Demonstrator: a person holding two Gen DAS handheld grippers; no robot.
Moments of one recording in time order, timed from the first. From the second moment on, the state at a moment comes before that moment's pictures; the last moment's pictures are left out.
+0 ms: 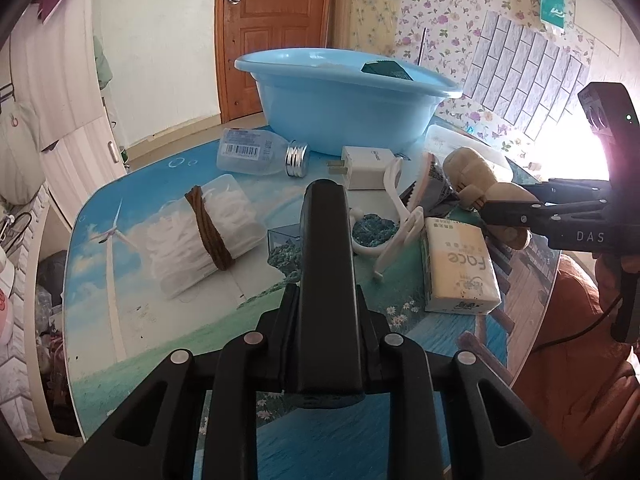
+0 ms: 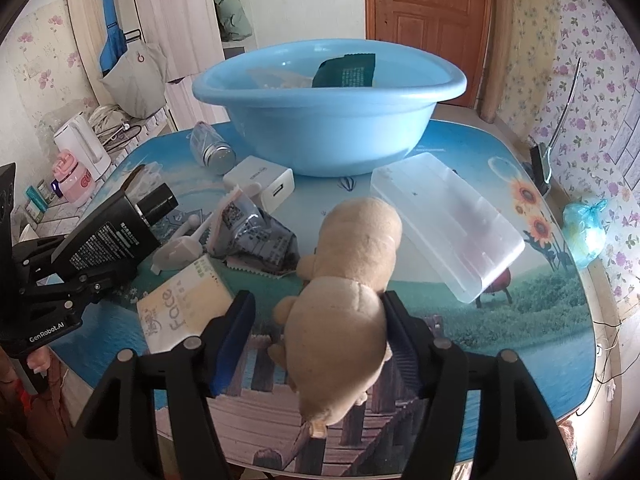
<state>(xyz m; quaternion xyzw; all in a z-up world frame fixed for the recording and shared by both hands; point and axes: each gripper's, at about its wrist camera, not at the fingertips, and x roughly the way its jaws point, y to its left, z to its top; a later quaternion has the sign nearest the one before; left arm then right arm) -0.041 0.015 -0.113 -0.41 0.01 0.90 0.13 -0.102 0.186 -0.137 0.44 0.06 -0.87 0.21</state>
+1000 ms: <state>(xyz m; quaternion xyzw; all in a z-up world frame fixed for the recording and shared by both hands) -0.038 0.002 -0.104 -0.39 -0.02 0.92 0.11 -0.098 0.212 -0.121 0.41 0.02 -0.88 0.22</state>
